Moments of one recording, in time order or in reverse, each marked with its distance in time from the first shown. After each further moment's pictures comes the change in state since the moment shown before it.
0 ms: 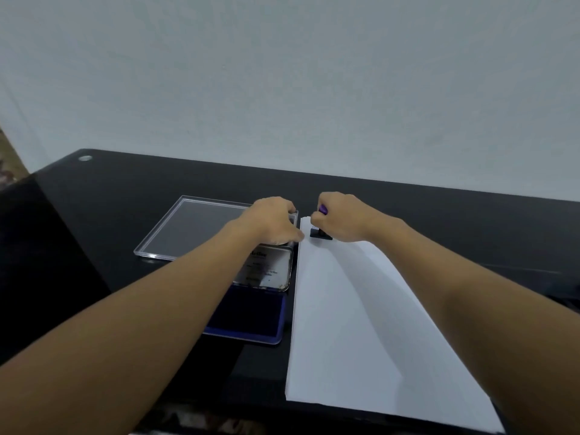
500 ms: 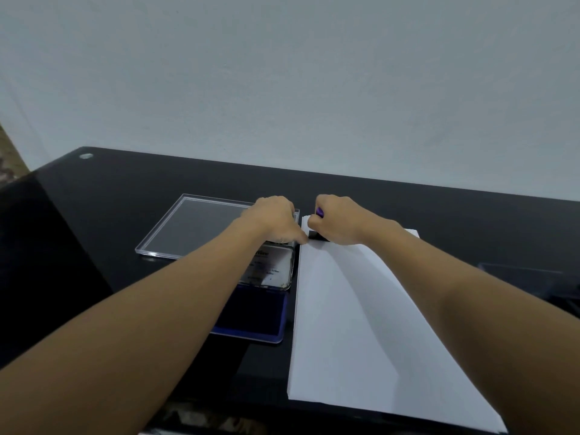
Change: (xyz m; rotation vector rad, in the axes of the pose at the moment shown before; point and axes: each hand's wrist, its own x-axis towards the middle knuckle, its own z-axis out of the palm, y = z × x) left_hand 0.007 0.001 0.004 0.004 0.005 -0.076; right_hand 0.004 -0.003 0.010 -0.028 -0.009 0.021
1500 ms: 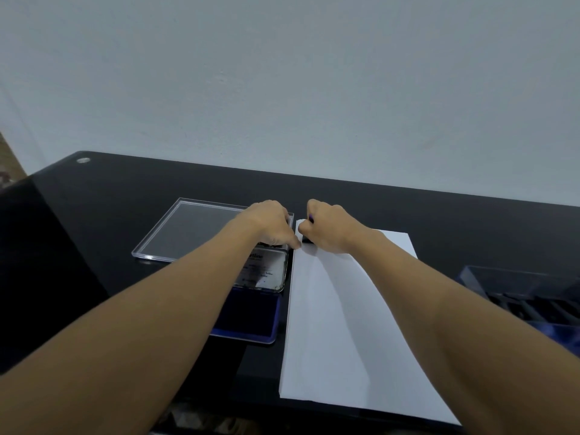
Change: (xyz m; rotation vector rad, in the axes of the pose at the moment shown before) left_hand -0.003 0.001 -0.005 -0.002 -0.063 -0.007; right_hand -0.002 -0.002 0.010 0.051 0.038 0.015
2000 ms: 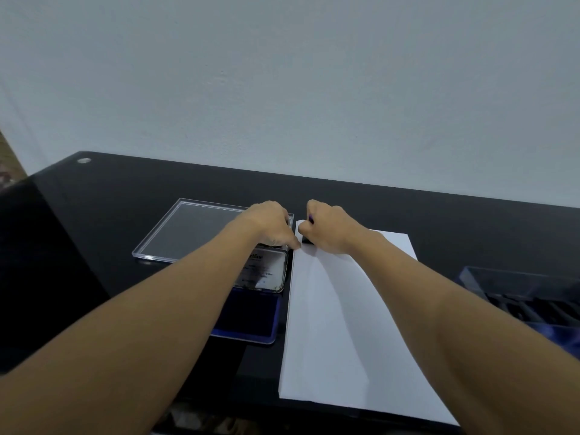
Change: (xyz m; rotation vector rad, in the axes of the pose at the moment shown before) left_hand -0.002 0.001 0.000 0.011 -0.004 0.002; right_hand 0.002 0.002 0.002 0.008 0.007 -0.005
